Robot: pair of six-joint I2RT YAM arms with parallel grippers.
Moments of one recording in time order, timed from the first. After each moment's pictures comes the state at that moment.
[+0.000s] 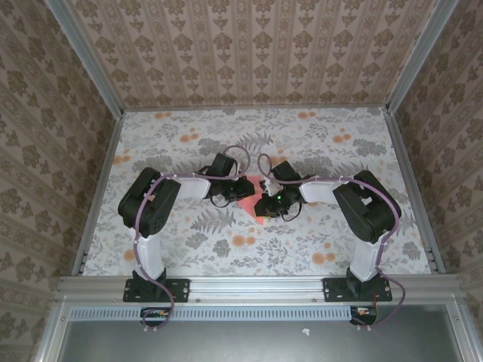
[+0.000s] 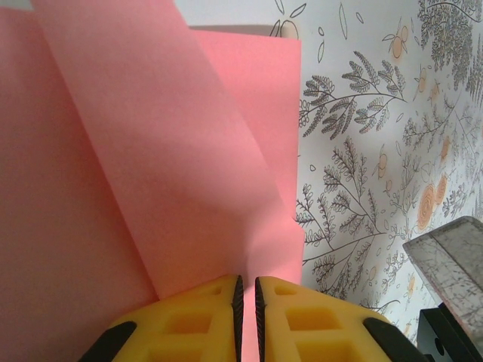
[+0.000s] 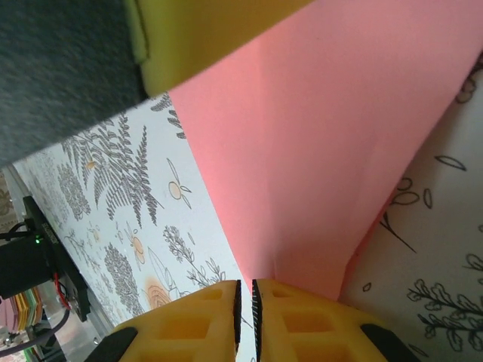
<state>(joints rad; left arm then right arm) -0.61 1.92 0.99 0.02 0.52 -0.75 0.54 1.85 0.94 -0.24 -0.66 0.50</state>
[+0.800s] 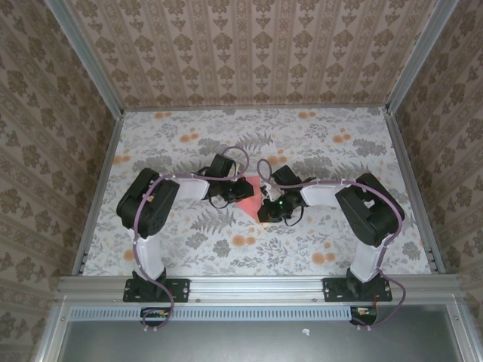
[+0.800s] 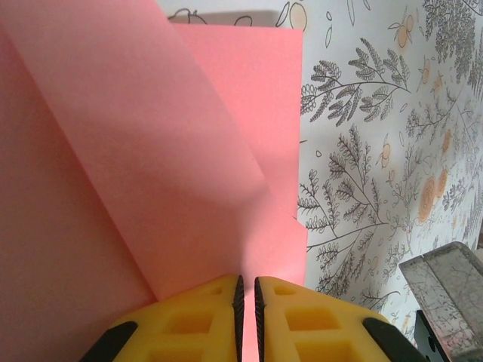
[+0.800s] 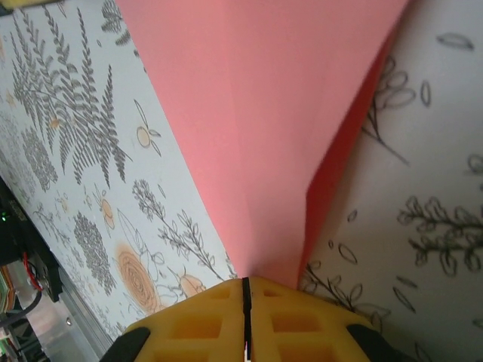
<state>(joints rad) -0.61 1.91 0.97 0.02 0.53 -0.75 0.55 1.81 0.90 -0.30 -0.63 0.44</state>
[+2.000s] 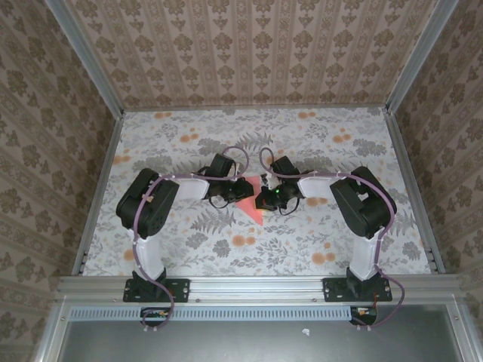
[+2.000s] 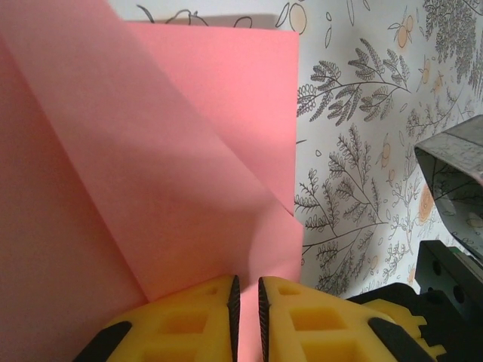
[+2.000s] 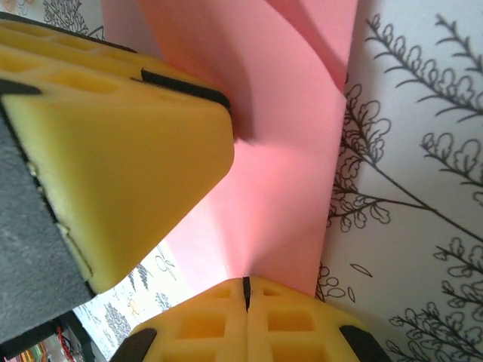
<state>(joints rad) -0.61 1.90 0.98 0.01 0.53 -0.75 0.51 1.90 1.01 -0.23 -0.59 0.58</state>
